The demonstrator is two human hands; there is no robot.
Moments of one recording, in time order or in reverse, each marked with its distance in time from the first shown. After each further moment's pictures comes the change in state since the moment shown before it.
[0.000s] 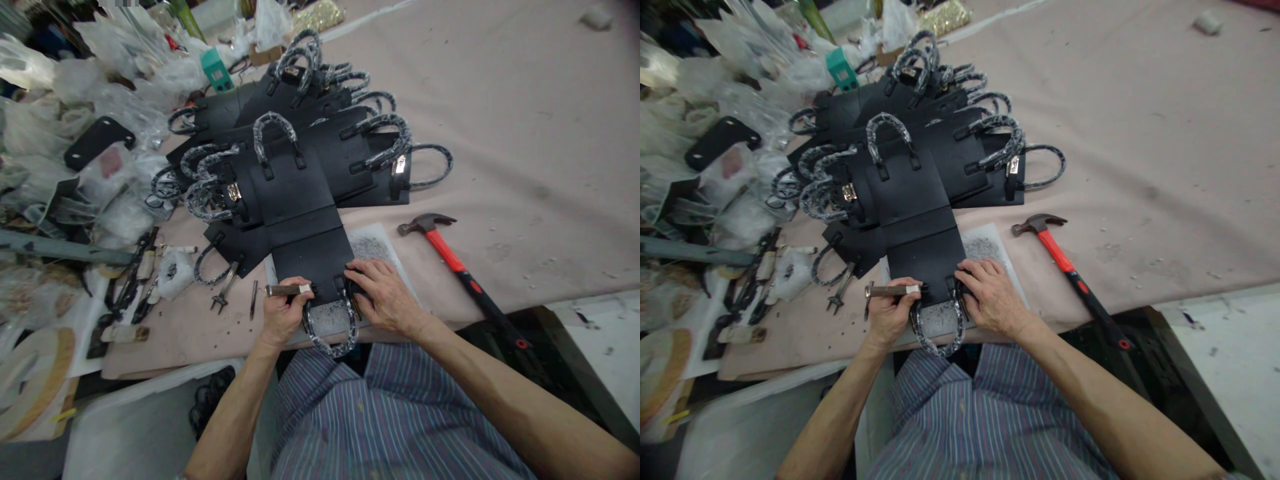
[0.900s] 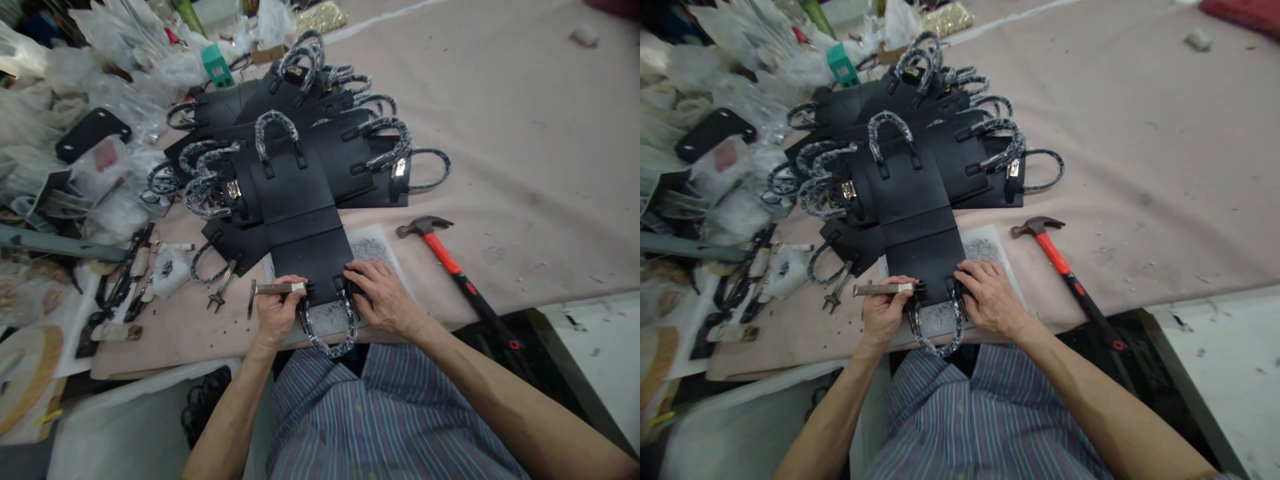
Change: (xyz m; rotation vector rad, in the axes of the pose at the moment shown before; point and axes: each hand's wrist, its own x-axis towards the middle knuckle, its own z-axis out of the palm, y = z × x) left_hand -0.002 0.000 -0.002 -0.156 0.054 -0.095; right_hand -0.001 0.001 0.001 -0.018 -0.012 0.002
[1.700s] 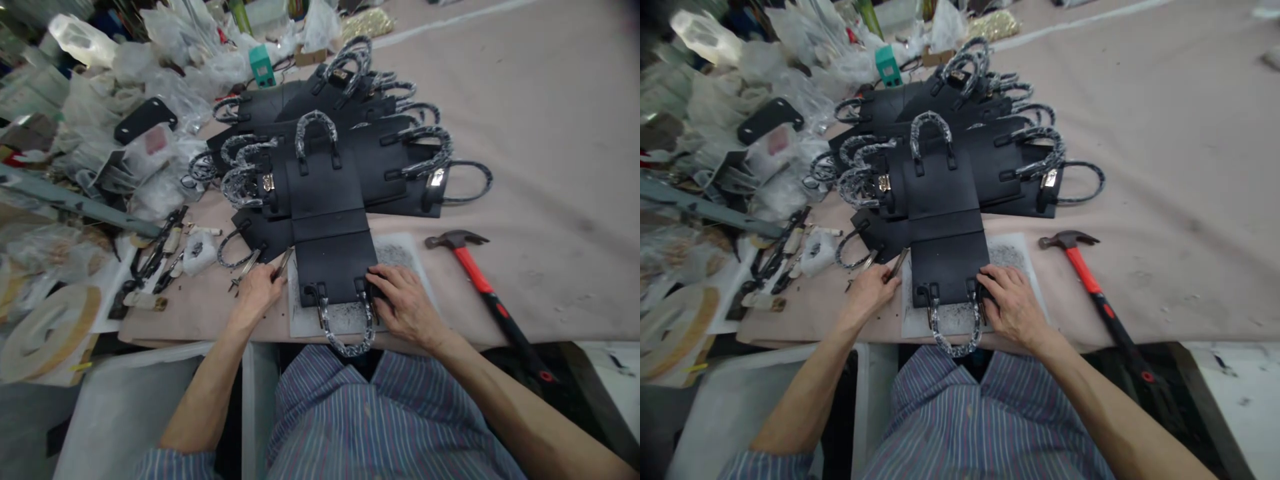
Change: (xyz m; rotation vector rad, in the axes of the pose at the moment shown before) left_hand 0.038 -0.005 -0.085 1.038 -0.216 -0.294; right_hand -0.002 0.001 0.005 -0.016 0.030 -0.053
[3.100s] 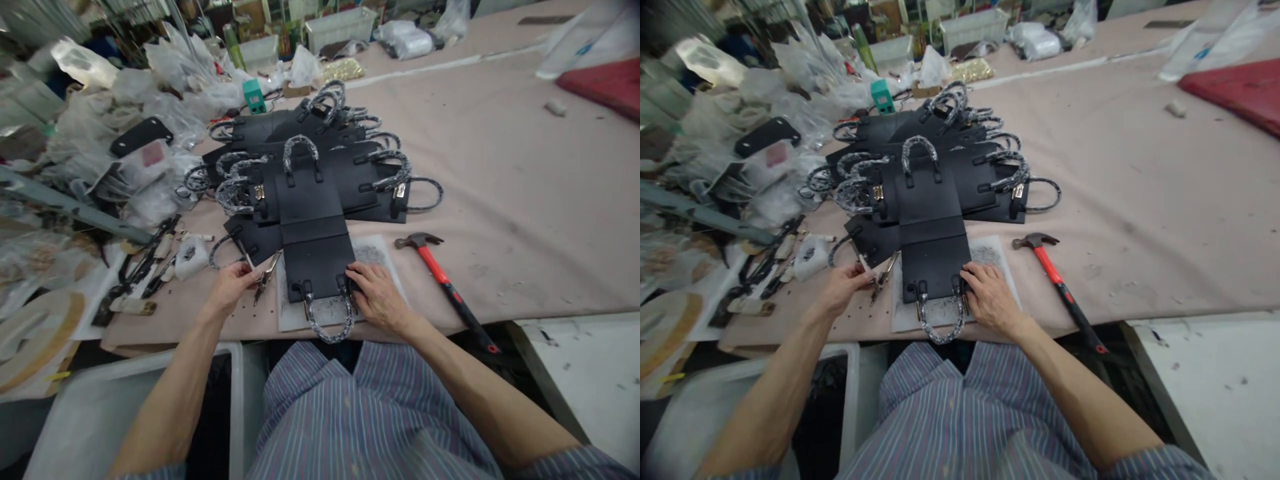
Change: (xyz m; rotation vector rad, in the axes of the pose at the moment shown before) left_hand -0.006 -0.024 -0.016 -1.030 -0.093 -0.141; right_hand 0.000 -0.007 -0.002 -0.041 -0.023 0.005
